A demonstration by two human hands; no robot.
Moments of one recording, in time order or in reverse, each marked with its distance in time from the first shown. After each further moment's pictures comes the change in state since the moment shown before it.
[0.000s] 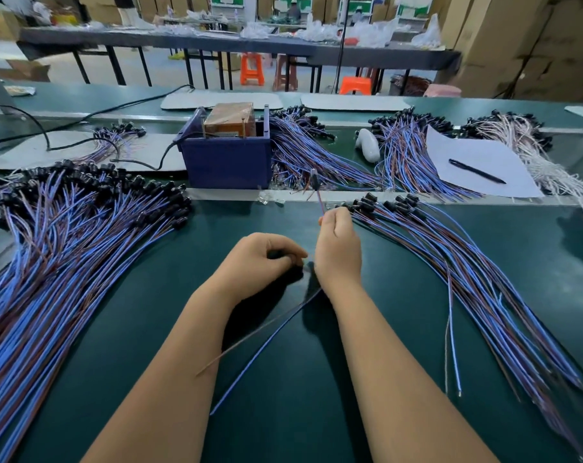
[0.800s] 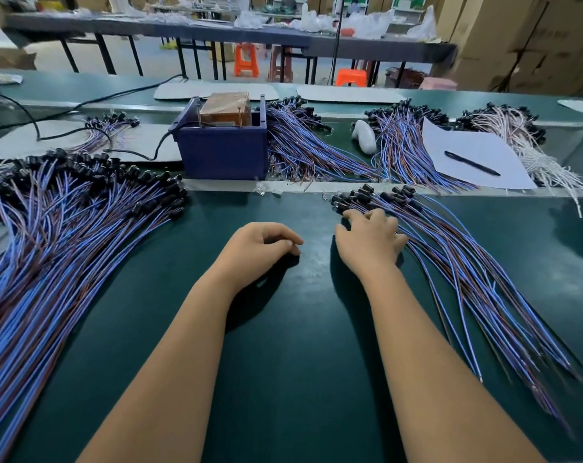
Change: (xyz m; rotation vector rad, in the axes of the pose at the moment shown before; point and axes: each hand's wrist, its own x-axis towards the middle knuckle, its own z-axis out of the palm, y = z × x) left_hand -0.001 -0.004 0.002 -0.105 0.022 -0.108; right_hand 0.023 0.018 -0.043 -0.840 -0.146 0.048
